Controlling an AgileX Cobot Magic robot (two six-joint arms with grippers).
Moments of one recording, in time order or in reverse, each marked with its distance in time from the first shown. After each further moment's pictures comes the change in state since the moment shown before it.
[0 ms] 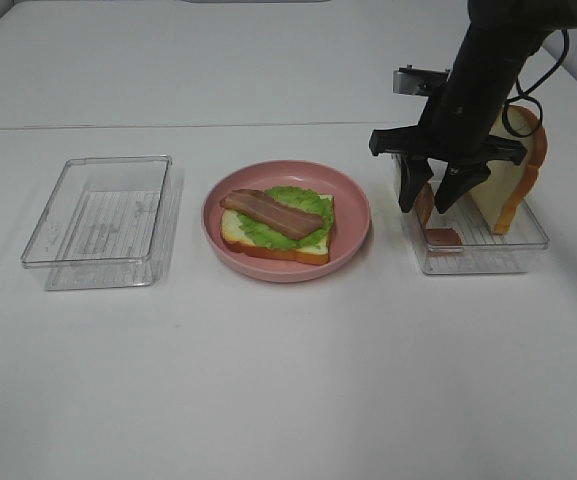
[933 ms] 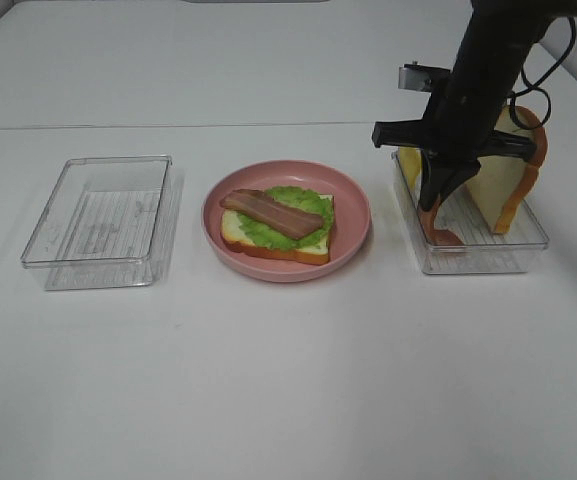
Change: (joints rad) left arm 0.000 0.000 0.000 0.001 0.000 0.000; right arm 0.000 -0.024 -0.040 0.003 0.117 0.059
